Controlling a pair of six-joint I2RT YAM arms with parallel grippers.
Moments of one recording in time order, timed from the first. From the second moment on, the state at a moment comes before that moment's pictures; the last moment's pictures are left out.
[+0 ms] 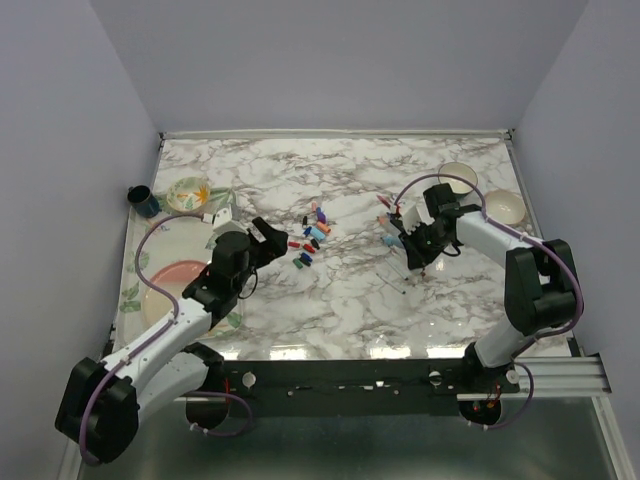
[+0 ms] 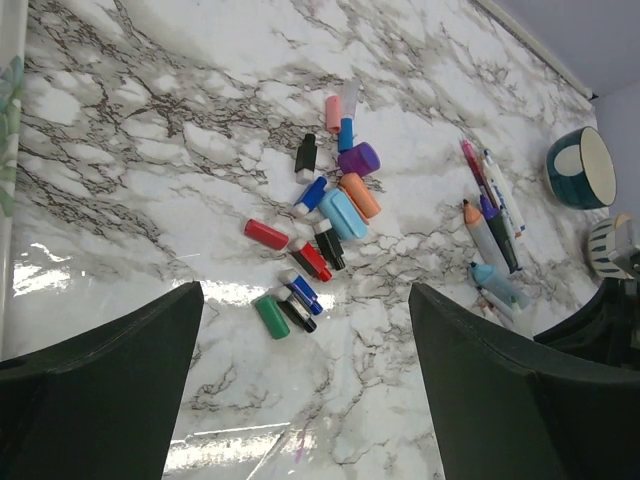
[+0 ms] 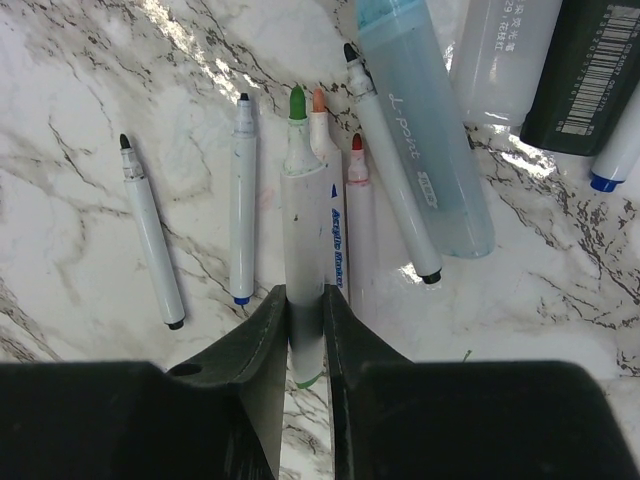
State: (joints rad) left arm -0.50 0.97 0.45 0.12 -0.24 -0.79; right arm 0.24 1.63 0.98 -0.62 -0.36 -0.51
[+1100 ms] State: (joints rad) left arm -0.48 0.64 0.55 -0.21 -0.15 -0.73; right arm 0.16 1.20 0.98 -0.59 -0.35 -0.52
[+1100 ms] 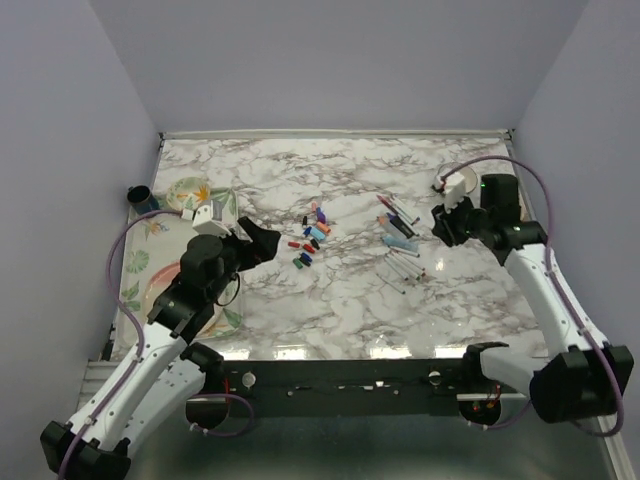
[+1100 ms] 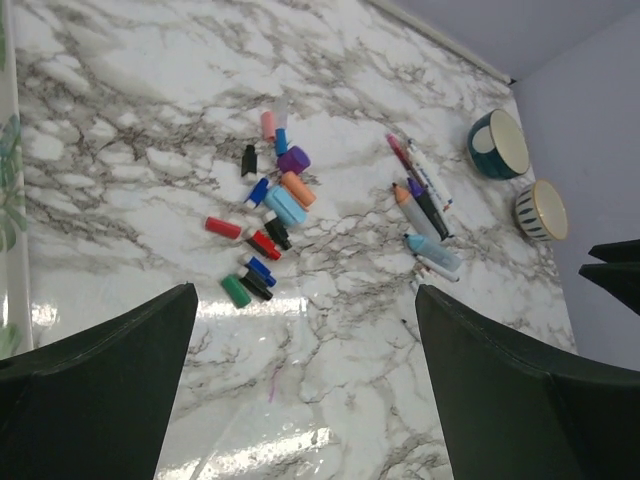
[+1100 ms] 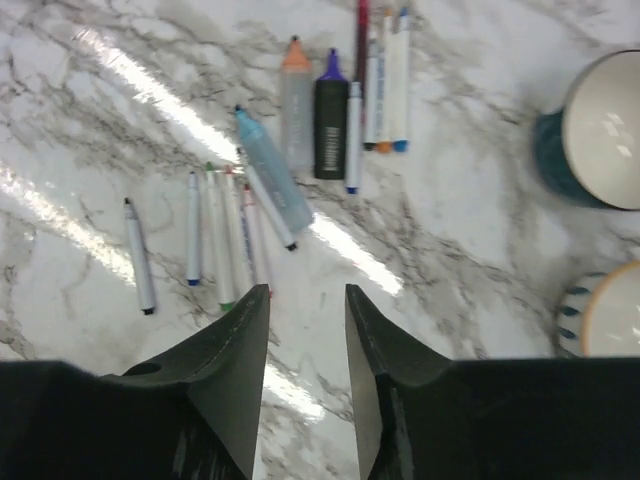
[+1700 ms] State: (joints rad) left arm -0.47 0.64 1.00 -0.52 -0.15 -0.36; right arm -0.07 0.74 1.10 -0.52 -0.33 -0.26
